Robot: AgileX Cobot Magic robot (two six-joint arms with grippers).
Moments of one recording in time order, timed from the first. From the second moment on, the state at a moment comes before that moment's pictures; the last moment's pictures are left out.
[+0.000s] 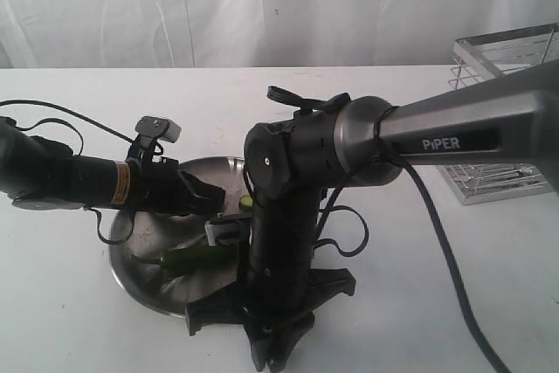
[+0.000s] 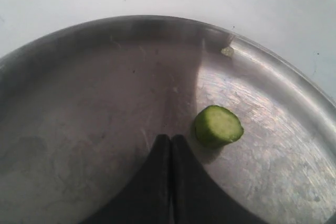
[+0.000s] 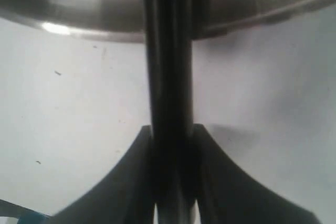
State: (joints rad) left arm -0.14 2.11 -1.01 1.31 -0.73 -1.13; right arm 0.81 2.01 -1.28 0.33 1.06 0.23
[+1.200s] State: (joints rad) left arm -0.03 2.05 -1.05 1.33 -0.55 -1.37; right arm 0.81 2.01 -1.28 0.33 0.96 0.24
